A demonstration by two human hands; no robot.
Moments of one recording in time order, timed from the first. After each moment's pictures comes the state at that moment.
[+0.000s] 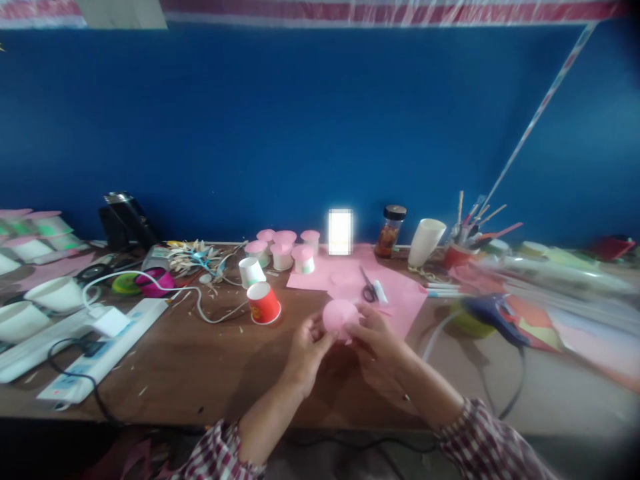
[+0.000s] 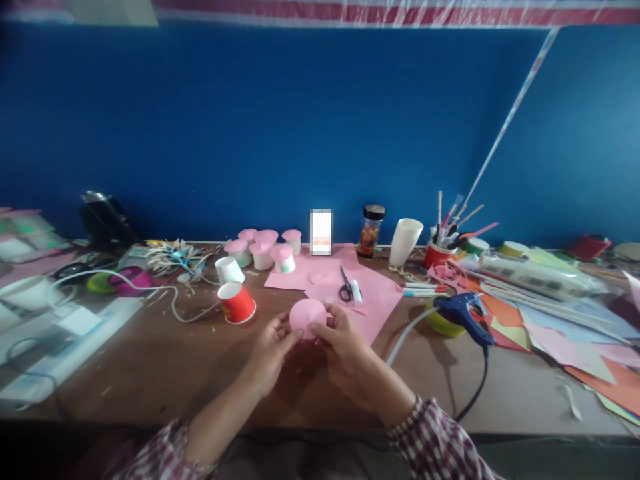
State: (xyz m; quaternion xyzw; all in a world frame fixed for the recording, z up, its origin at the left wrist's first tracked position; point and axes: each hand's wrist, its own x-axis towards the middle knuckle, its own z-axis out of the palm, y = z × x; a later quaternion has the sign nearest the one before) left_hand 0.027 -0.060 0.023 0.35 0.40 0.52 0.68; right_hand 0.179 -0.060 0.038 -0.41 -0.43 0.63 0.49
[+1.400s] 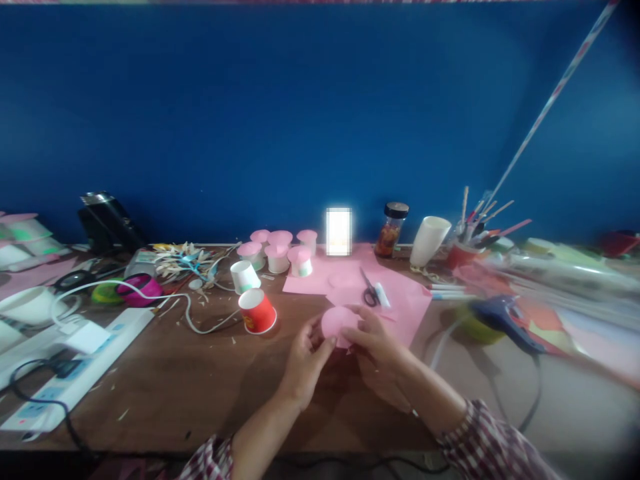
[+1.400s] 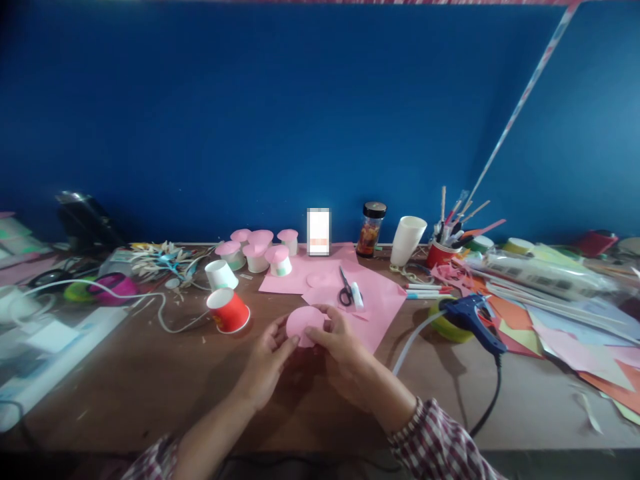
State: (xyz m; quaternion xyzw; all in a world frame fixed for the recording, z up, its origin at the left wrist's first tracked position) left_hand 0.022 -0.051 0.014 0.40 0.37 0.49 0.68; right_hand 0.175 -0.043 0.037 -0.46 -0.41 0.62 0.49
